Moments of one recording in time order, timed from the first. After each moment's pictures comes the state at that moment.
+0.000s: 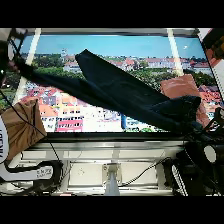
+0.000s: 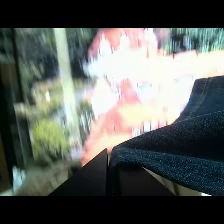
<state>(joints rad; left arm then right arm) 0.08 -1.44 1.58 2.05 -1.32 -1.29 -0.01 -0.25 0.43 -1.75 1.27 2.21</state>
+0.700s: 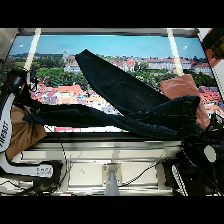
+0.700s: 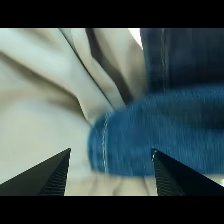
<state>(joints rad) 0.14 -1.54 1.26 2.01 -1.44 -1.27 -0.01 -0.25 0.43 -1.75 1.41 2.21</state>
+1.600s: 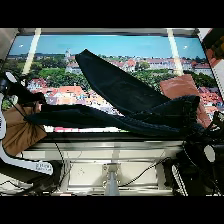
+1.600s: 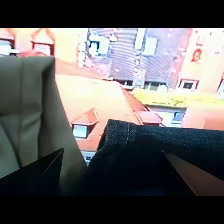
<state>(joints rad) 0.36 -1.66 1.35 1.47 -1.29 -1.31 -0.01 -0.25 0.43 -1.81 1.34 2.21</state>
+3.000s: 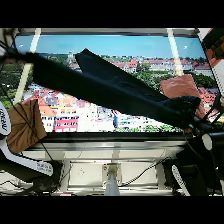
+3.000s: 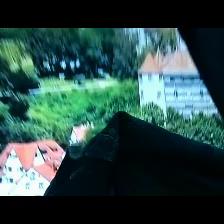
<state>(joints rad) 0.28 -1.71 1.88 1.26 -0.97 -1.17 -0.01 -0.45 0.53 -1.85 0.99 2.21</state>
